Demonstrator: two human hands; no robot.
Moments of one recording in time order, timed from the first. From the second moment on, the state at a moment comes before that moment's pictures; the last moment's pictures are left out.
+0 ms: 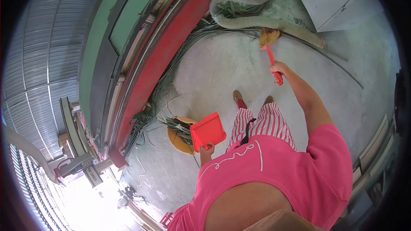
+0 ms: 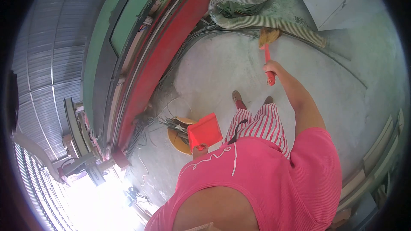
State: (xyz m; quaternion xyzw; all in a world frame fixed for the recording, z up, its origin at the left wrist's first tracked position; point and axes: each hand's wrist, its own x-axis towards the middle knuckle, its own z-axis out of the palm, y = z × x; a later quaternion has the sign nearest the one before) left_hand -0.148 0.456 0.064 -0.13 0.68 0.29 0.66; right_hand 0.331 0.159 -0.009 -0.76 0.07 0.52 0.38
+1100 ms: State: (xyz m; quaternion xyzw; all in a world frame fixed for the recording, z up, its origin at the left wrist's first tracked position) left_hand -0.140 0.481 0.025 -0.10 0.70 0.21 0.68; right_hand 0.116 -0.037 0.151 -0.49 0.41 0.48 0.60
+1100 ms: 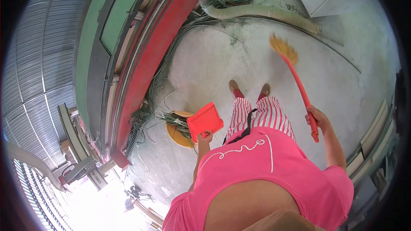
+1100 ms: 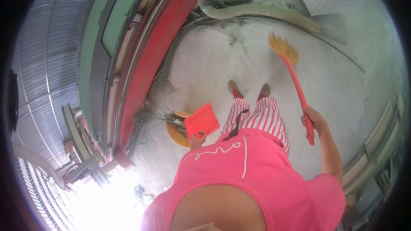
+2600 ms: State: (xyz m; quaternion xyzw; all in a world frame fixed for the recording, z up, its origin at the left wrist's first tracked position) left_hand -0.183 0.554 0.024 -0.18 0.61 0.28 0.72; right_hand 0.170 0.364 0.063 -0.52 -0.16 0.71 0.44
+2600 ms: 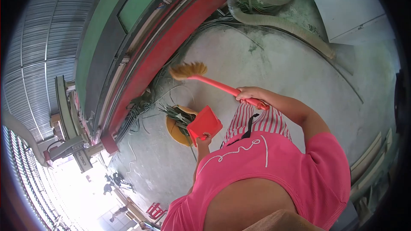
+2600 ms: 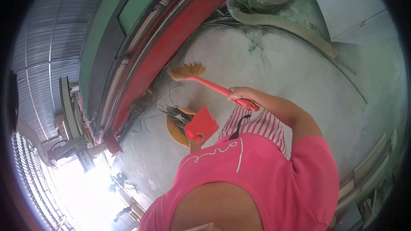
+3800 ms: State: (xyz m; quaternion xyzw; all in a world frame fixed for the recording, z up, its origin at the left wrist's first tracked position) left_hand -0.100 0.709 0.039 -0.06 0.62 0.21 0.76; right_hand 0.212 0.314 -0.002 0.28 0.39 0.41 0.77
